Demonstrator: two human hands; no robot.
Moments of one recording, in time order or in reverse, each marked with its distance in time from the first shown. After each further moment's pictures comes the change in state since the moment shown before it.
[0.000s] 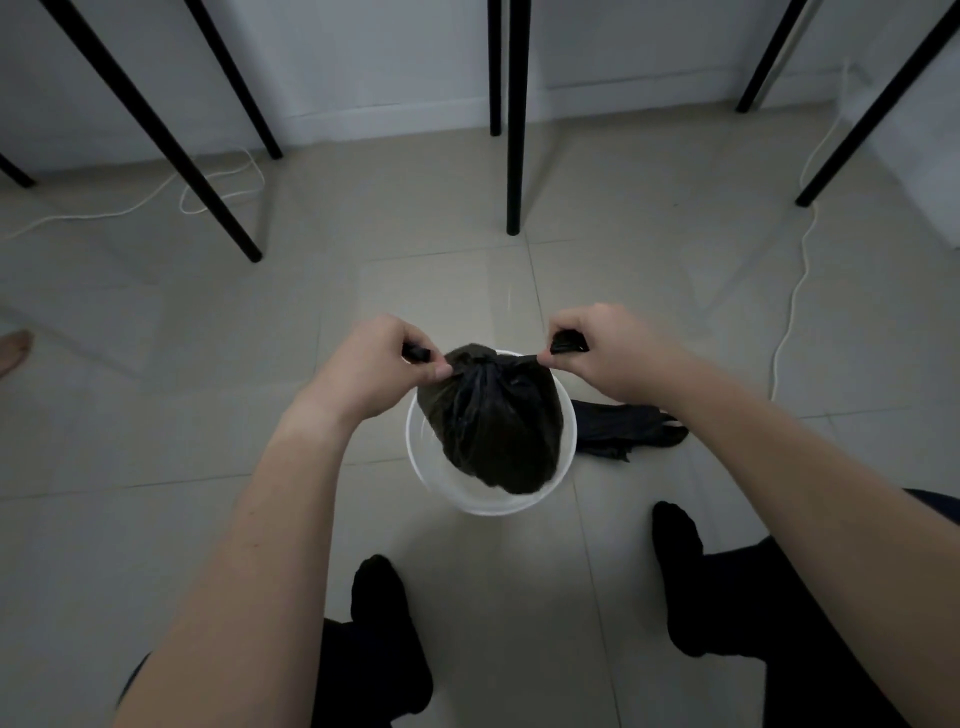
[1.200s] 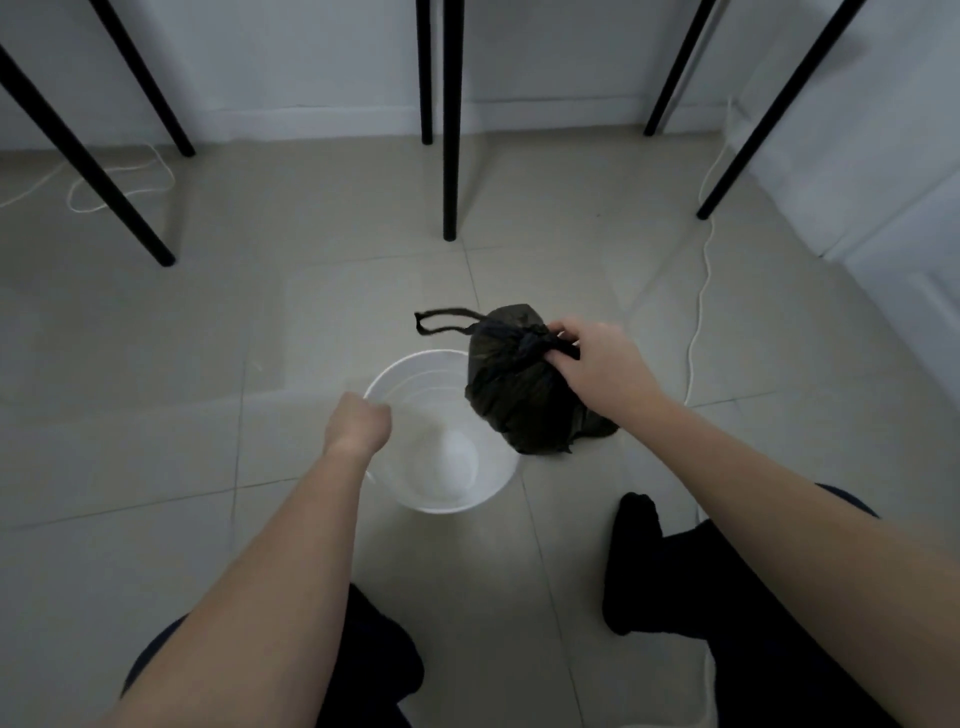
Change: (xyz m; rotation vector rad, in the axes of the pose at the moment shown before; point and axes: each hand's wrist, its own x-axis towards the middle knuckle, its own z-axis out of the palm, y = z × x) left_hand 0.043 -0.095 0.129 -0.206 0.033 -0.537; right_hand -0.032 0.041 0.032 0.006 0.335 0.240
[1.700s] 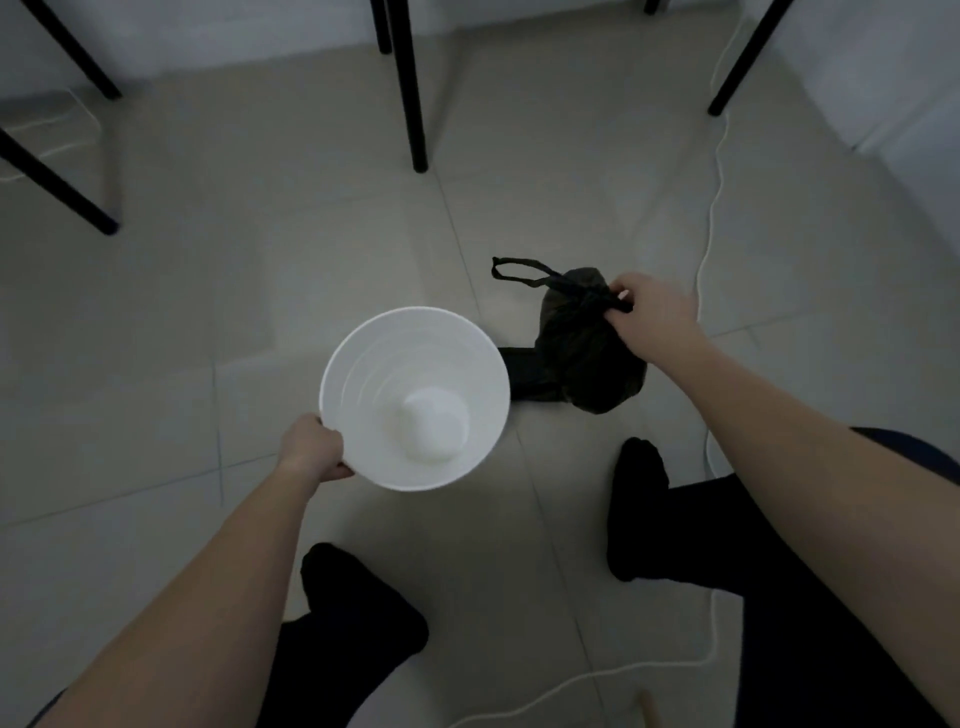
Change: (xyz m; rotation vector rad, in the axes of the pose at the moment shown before) left_hand 0.013 -0.053 0.031 -0.221 -0.127 -0.262; right_hand 0.030 0.153 0.020 -0.064 -0.032 0.340
